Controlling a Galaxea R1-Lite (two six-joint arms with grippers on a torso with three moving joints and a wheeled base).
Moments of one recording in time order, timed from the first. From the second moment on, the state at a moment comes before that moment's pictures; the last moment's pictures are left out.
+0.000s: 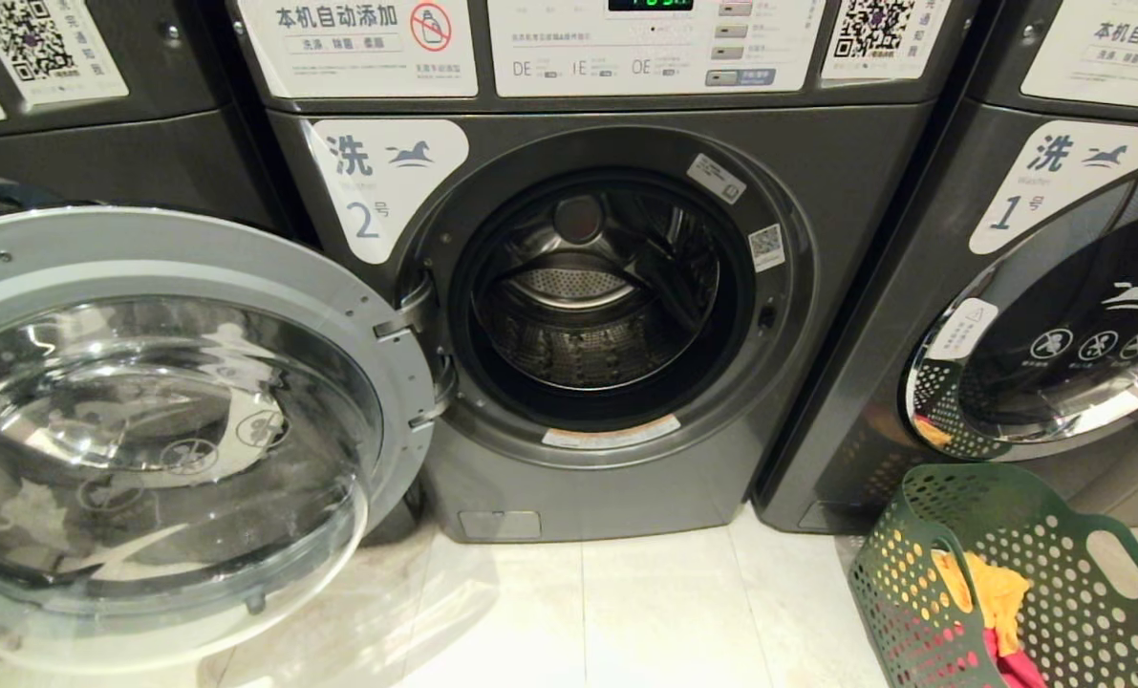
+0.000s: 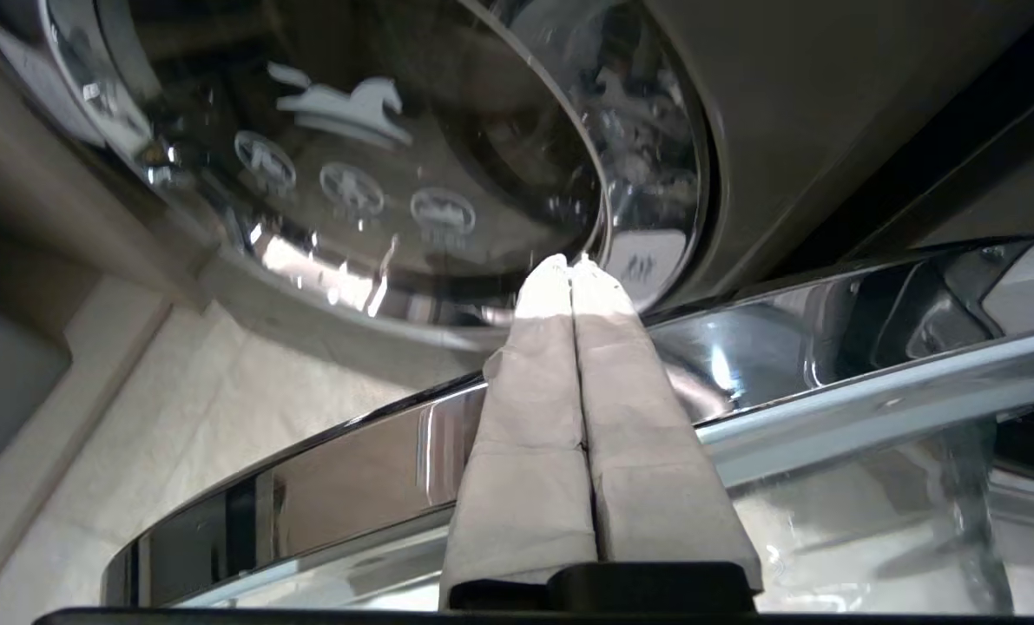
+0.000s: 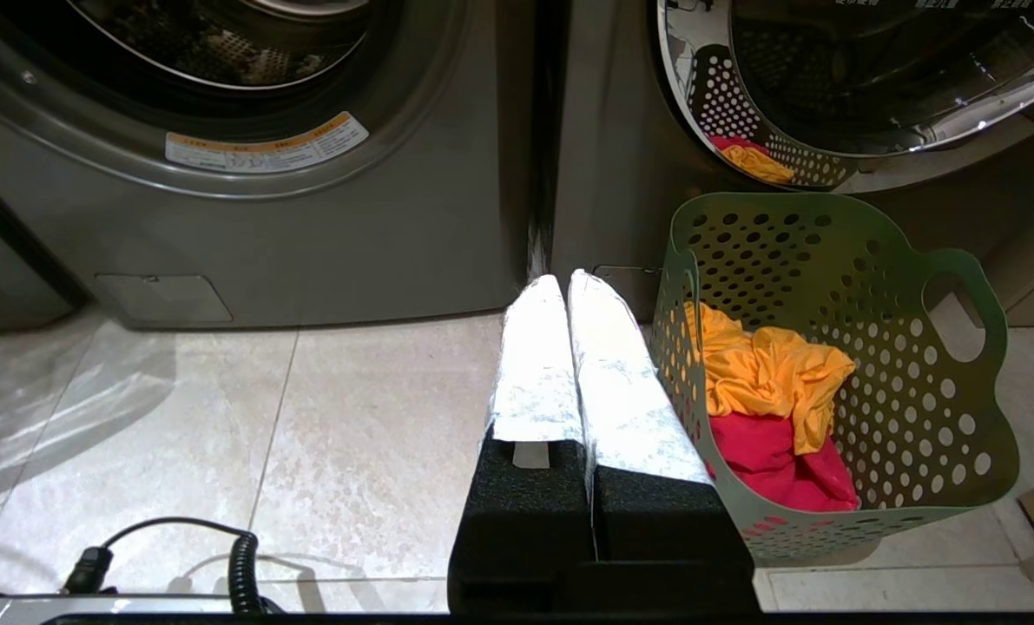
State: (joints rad) left arm 0.59 1.51 -1.43 0.22 -0.33 0.03; right arm 0.00 0.00 0.00 0.00 -0.01 0.01
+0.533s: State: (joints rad) left arm 0.57 1.38 -1.49 0.67 -0.35 0.03; right arm 0.00 0.00 0.00 0.00 -0.01 0.01
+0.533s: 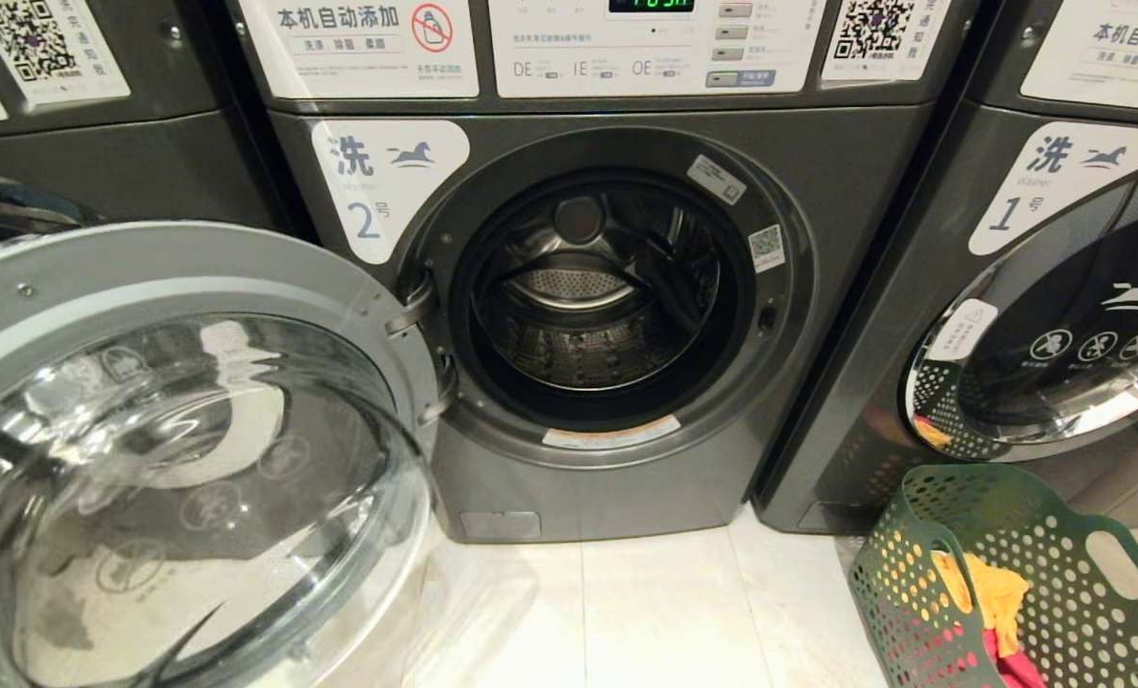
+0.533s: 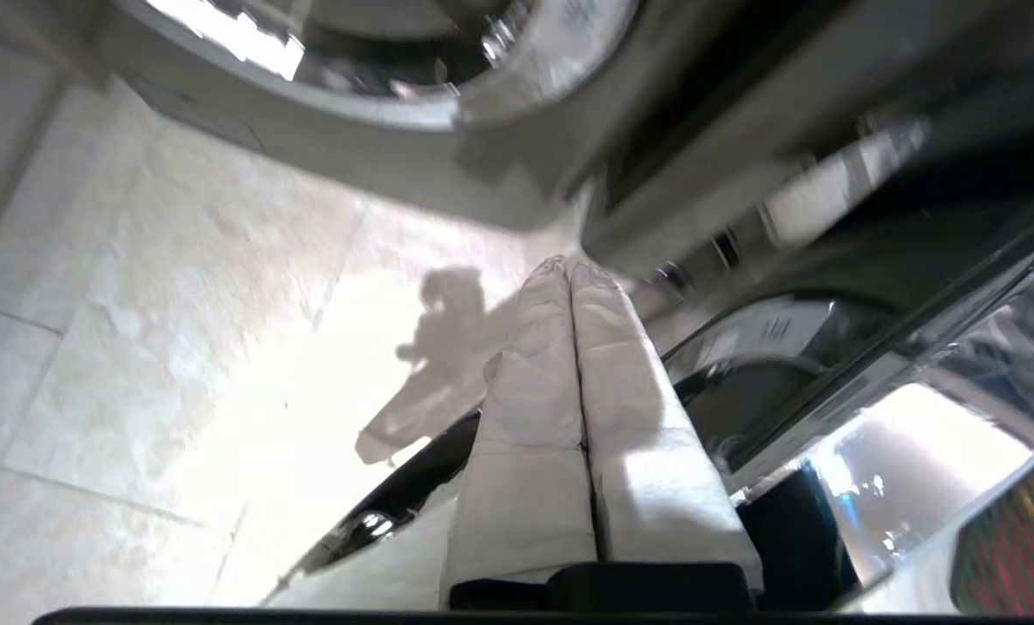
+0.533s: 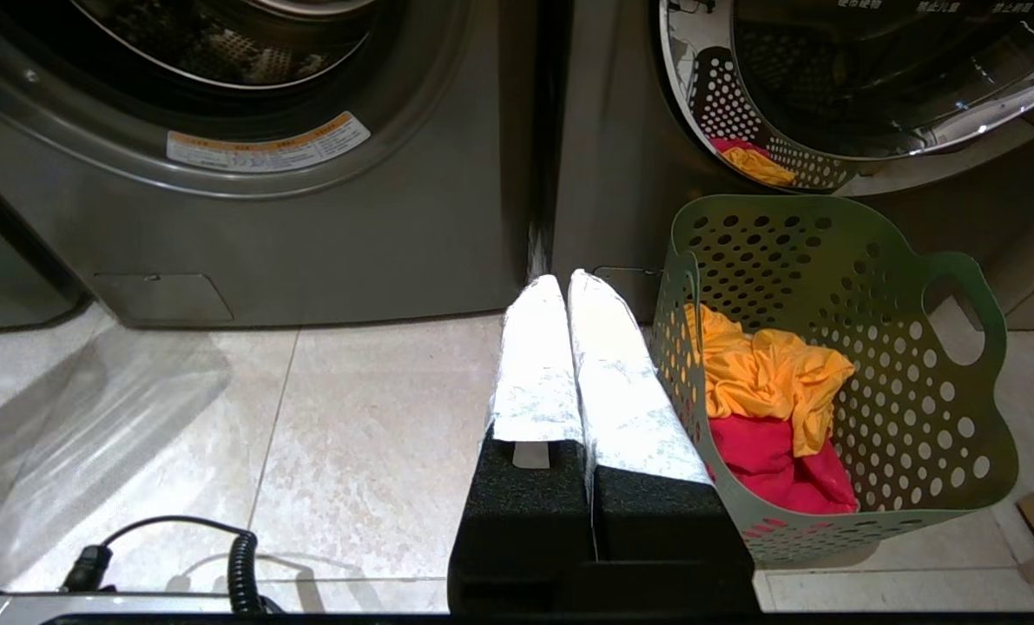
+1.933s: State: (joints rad) left arm -0.05 0.97 -1.41 1.06 -0.38 0.06; right arm 0.00 0.00 0.00 0.00 -0.01 0.01
